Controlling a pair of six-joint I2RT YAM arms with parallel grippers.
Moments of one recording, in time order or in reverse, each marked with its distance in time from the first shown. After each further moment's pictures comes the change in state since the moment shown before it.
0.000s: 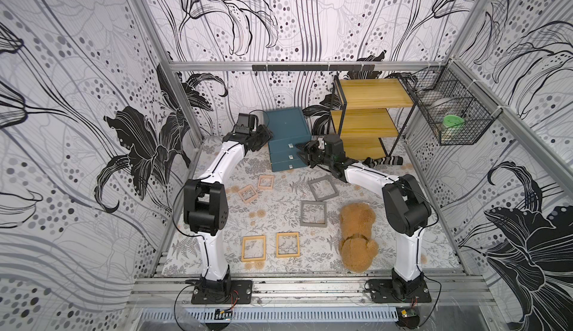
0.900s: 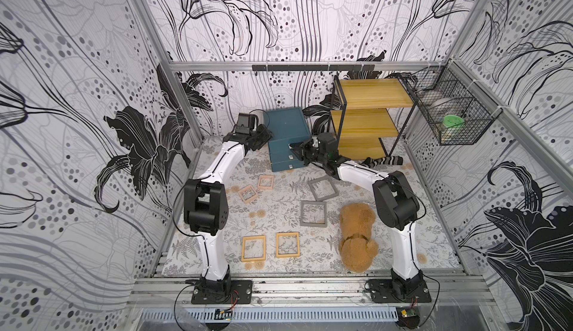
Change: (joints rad) left arm -0.005 0.003 0.000 0.018 0.016 0.000; right arm 0.018 0.103 0.112 0.029 0.004 0.072
